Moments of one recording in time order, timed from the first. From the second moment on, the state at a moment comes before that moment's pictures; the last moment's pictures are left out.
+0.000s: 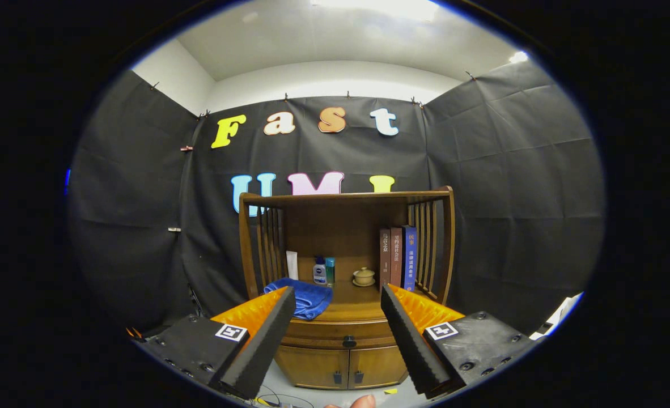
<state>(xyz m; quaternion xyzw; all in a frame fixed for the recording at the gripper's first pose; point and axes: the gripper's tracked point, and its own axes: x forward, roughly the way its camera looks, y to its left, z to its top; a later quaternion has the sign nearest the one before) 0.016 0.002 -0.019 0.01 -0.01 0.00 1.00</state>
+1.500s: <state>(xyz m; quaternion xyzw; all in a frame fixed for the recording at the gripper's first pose) 0.215 -0.021 -0.372 0.02 0.15 -0.02 0.99</state>
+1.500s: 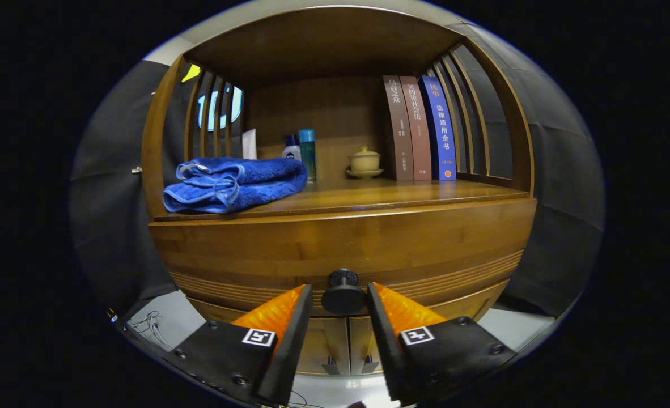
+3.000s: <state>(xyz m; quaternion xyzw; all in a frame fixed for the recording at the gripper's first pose) 0.089 -0.023 -0.362 0.01 0.16 0.00 0.99</state>
